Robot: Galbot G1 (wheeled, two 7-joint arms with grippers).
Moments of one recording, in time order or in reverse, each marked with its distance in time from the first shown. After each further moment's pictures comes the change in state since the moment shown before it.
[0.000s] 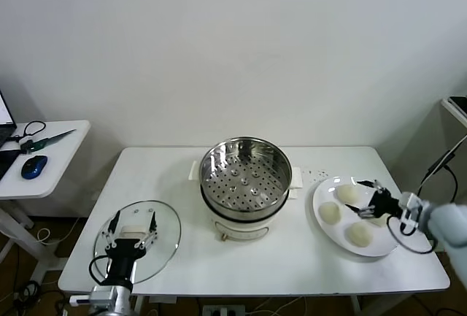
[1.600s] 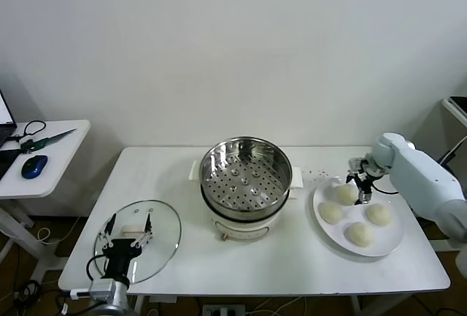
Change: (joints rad) left arm -0.046 0.020 -0.020 0.066 -0.004 0.044 -0.017; right arm 0.680 0.355 -0.763 -0.674 -0.308 0.121 -0.201
